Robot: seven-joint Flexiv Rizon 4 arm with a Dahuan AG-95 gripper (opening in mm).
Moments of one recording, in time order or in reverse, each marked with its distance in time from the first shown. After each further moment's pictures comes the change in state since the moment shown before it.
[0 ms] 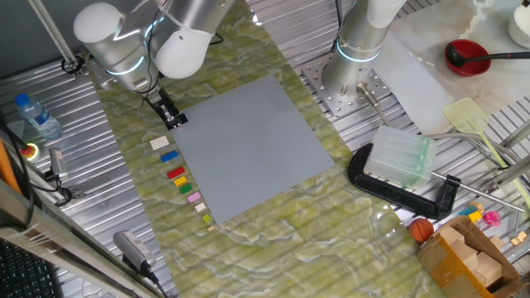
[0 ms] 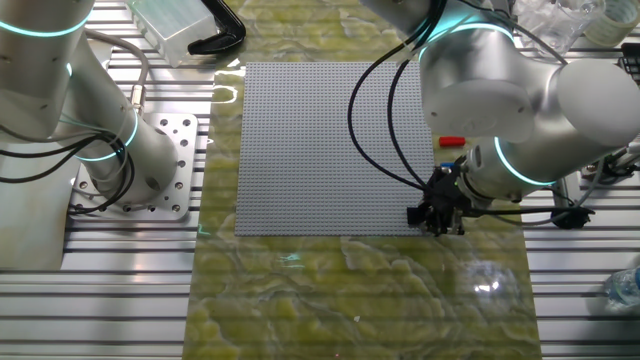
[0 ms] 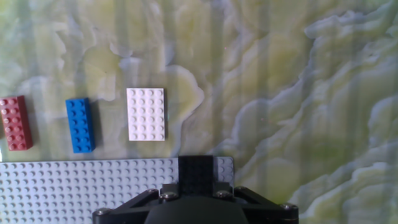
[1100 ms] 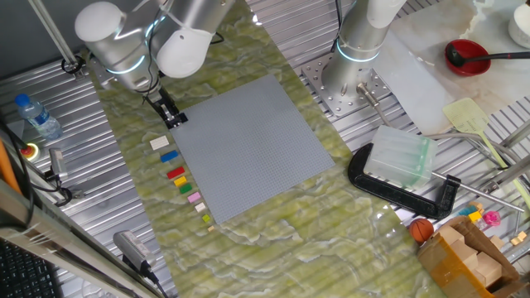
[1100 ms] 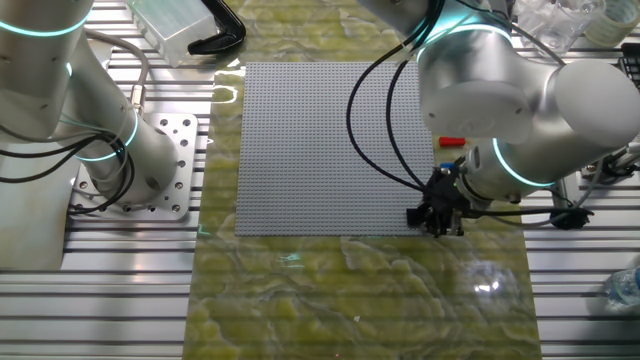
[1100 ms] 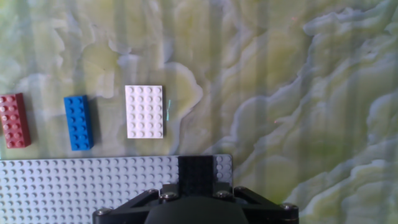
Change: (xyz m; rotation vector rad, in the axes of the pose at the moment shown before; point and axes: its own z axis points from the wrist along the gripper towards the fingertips) arm -0.002 -0.002 0.000 0.010 -0.003 0.004
